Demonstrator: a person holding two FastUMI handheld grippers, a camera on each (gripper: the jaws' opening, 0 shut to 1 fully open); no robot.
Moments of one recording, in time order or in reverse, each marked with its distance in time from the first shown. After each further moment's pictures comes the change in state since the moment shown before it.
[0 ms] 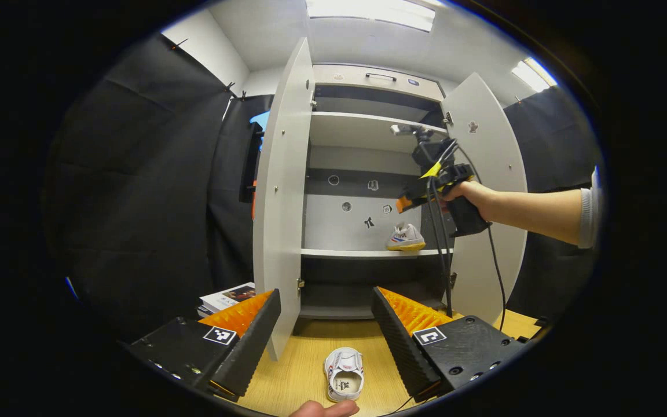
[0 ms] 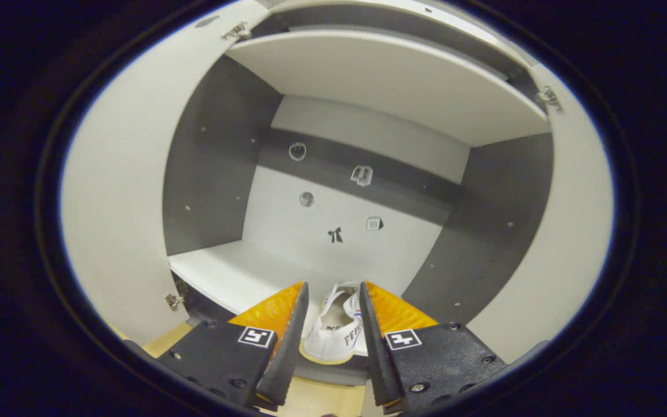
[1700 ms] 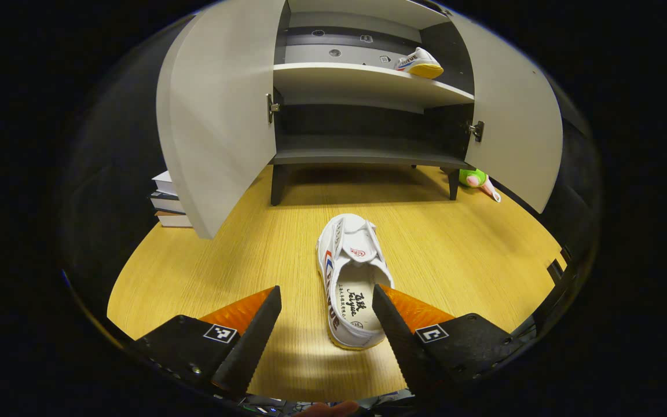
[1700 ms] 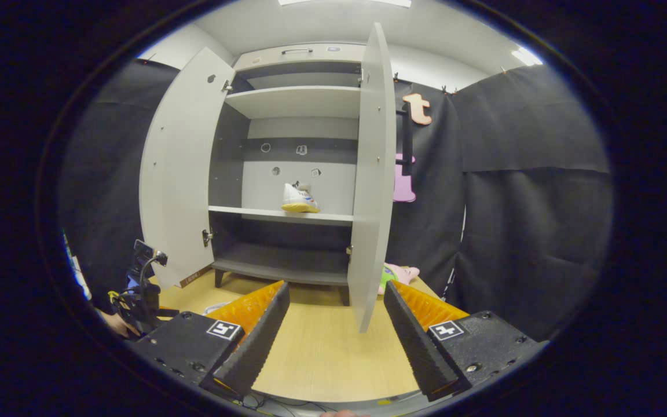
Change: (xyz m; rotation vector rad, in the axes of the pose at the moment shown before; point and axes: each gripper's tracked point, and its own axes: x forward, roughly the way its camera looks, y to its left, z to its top) left arm 0.026 -0.001 -0.276 0.047 0.687 -0.070; right arm -0.294 -0.035 -0.254 0.285 0.023 -0.102
